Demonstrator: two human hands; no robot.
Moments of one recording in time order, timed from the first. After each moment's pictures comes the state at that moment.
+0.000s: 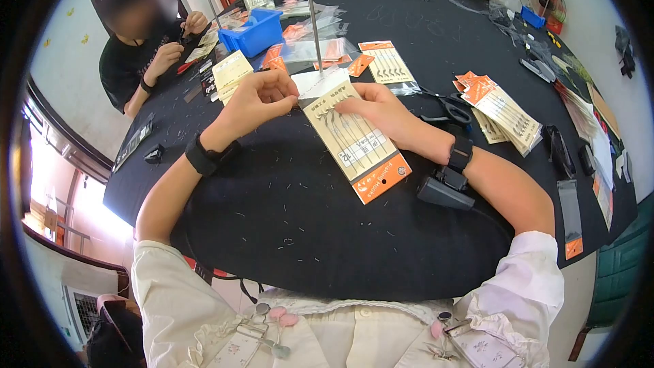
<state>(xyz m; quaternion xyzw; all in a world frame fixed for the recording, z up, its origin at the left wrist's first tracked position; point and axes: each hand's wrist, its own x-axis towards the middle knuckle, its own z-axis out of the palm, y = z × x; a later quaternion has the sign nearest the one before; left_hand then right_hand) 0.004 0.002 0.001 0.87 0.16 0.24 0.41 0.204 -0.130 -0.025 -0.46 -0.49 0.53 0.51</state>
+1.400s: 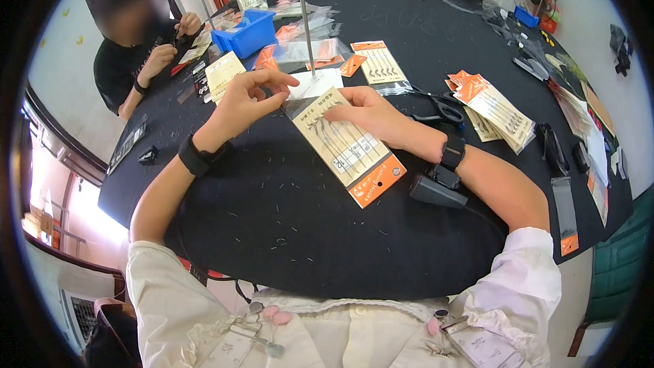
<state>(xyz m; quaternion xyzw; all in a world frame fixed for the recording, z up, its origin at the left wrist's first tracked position) 0.003 -0.001 0.006 0.89 0.15 0.27 0.33 0.204 -0.128 -0.028 -0.45 -0.53 0.53 0.49</state>
